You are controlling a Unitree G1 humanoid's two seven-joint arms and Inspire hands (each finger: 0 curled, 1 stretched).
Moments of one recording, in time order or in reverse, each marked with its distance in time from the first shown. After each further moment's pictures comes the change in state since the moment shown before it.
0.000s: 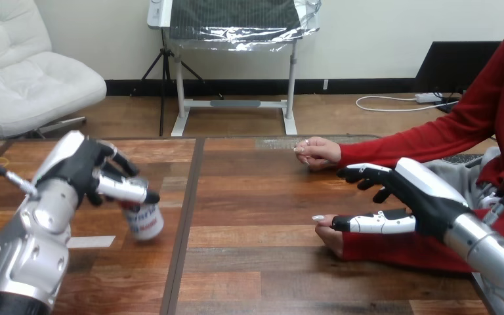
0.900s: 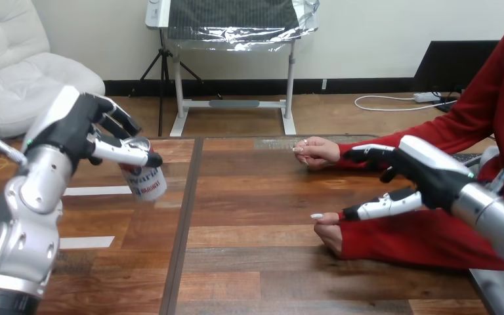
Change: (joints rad) left arm -0.011 0.029 0.041 -0.175 0.001 0.013 -0.011; right arm -0.197 -0.061 0.065 0.190 0.005 -0.024 0.068
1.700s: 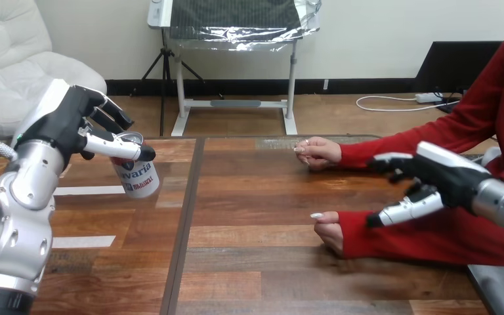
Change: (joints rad) left arm -0.001 0.010 0.019 -0.006 -0.001 0.003 -0.005; right arm -0.056 -0.047 0.020 0.071 0.025 0.121 0.159
